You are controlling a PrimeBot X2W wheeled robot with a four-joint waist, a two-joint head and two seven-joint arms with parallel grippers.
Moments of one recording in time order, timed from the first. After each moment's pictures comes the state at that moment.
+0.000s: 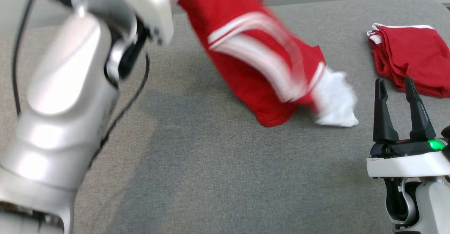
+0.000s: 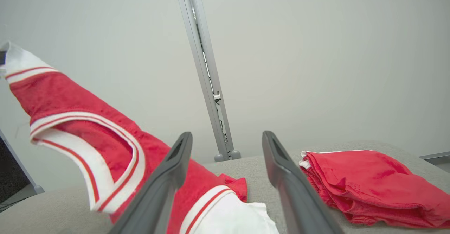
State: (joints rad) left arm -1.08 0.22 -0.55 0.47 -0.58 0.03 0.16; right arm -0.23 -0.05 -0.02 0.06 0.32 0.13 -0.26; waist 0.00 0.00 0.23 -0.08
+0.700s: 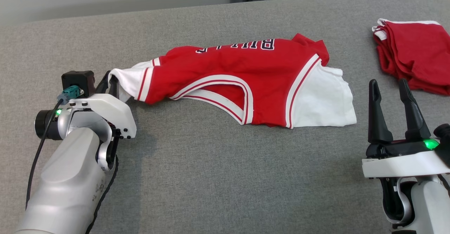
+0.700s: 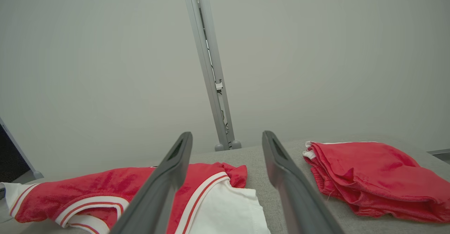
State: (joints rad) left arm -0.74 0.23 -0.50 0.85 -0.61 0.13 -0.13; right arm -0.23 -0.05 0.00 0.08 0.29 0.13 -0.26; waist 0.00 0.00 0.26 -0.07
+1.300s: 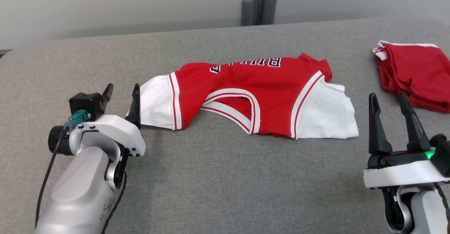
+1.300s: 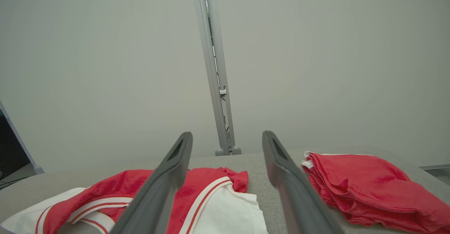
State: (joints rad) left arm -0.66 0.21 -0.49 0.83 -0.62 0.07 -0.26; right arm -0.20 -0.05 -0.02 0.11 0.23 0.13 -0.26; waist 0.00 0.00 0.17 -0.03
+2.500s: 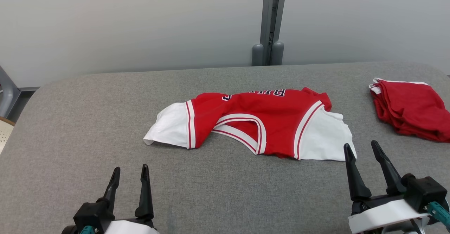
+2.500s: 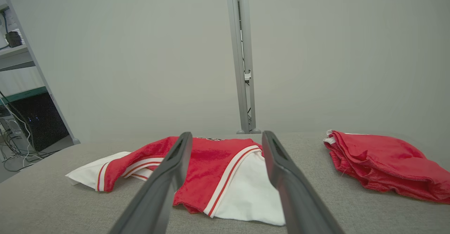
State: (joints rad) left arm 0.05 0.14 -0.26 0.12 -0.42 0.22 -0.26; right arm -0.02 -0.05 0.05 0.11 0.21 0.13 -0.22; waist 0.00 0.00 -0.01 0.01
